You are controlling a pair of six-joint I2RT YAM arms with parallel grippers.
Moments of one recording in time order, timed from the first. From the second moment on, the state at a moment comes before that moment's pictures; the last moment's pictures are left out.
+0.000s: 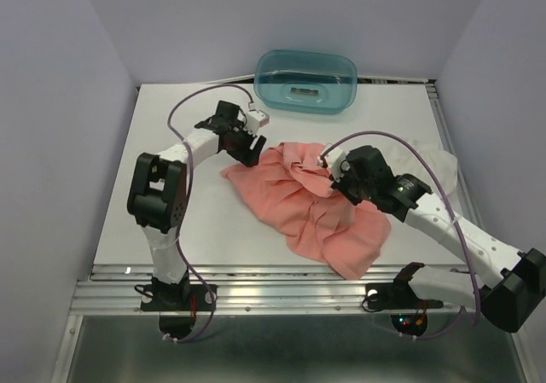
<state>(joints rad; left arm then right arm) -0.28 1.82 1.36 -0.42 0.34 0.31 0.68 1.13 0.98 -0.62 0.10 -0.33</state>
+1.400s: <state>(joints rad) -0.50 1.75 1.52 -0.55 0.34 0.60 0.66 1.01 0.52 -0.57 -0.14 -0.89</state>
